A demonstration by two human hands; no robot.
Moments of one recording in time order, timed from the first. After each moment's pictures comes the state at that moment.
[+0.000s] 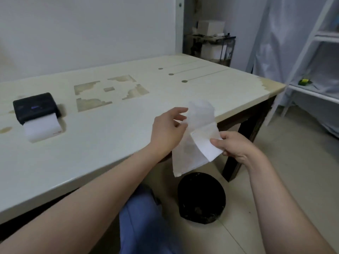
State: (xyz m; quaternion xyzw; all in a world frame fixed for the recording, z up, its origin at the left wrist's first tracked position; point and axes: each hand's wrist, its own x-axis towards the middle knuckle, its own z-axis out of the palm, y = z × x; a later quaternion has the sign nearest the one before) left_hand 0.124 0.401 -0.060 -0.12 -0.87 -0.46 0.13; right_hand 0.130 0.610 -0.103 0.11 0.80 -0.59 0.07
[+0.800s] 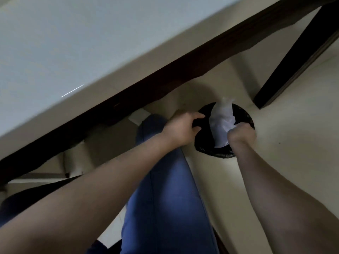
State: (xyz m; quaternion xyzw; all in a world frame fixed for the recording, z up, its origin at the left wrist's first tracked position) left_hand 0.094 0.419 -0.301 -0.15 -0.94 -0.22 -0.19; right_hand 0.094 0.602 -0.408 0.37 0.87 -0.29 0.15
